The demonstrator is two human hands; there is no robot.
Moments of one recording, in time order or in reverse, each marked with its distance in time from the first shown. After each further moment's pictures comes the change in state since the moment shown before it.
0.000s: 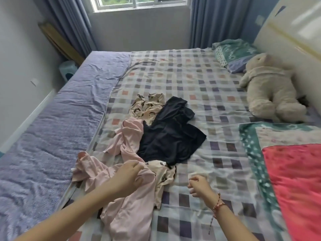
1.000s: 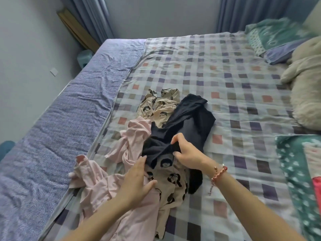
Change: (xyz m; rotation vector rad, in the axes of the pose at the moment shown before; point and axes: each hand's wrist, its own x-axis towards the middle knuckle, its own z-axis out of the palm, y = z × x) left_hand 0.089 -0.021 0.050 -0.329 0.163 -0.310; right_hand 0.092 -0.164 -0.004 -0.369 -0.351 -0.706
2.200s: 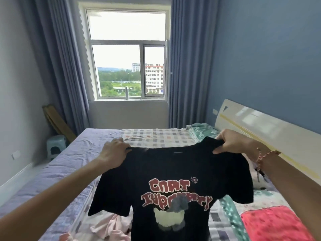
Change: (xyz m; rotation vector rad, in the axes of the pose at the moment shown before) left_hand -0.085 0.127 -0.319 0.486 0.460 0.362; right_hand -0.295 -0.269 -0.169 -0.606 0.558 0.252
